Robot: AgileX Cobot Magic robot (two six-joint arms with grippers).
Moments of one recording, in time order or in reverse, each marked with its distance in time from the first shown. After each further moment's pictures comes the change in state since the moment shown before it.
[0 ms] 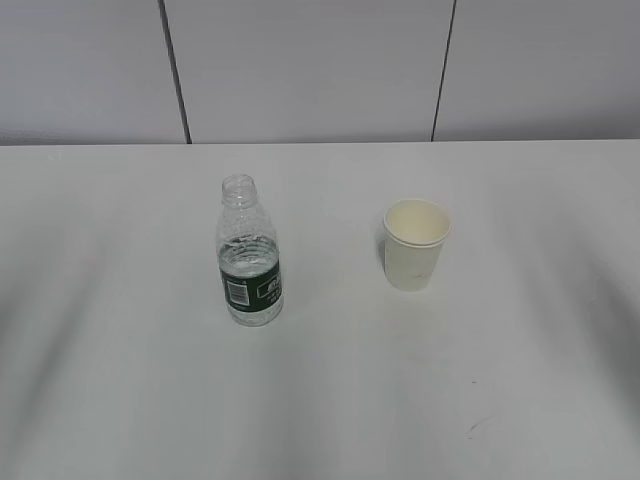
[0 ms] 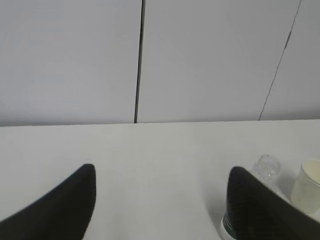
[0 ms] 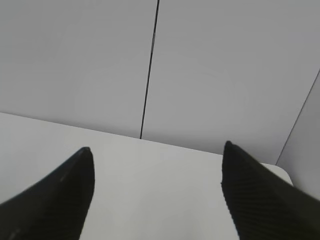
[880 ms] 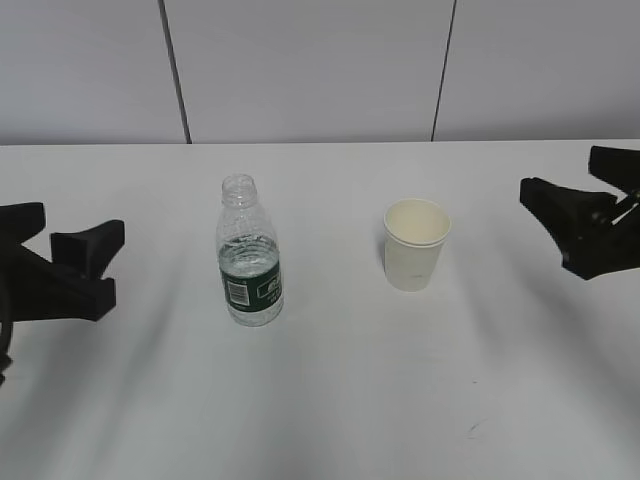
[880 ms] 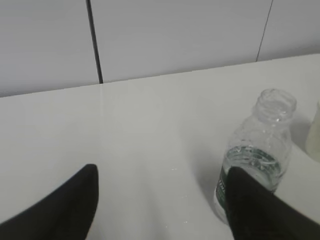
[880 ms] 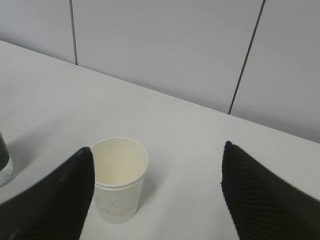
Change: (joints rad) left arm -0.586 0.739 0.138 -0.052 -0.884 -0.030; right arm 0.000 0.521 0.110 -0.401 -0.588 0.286
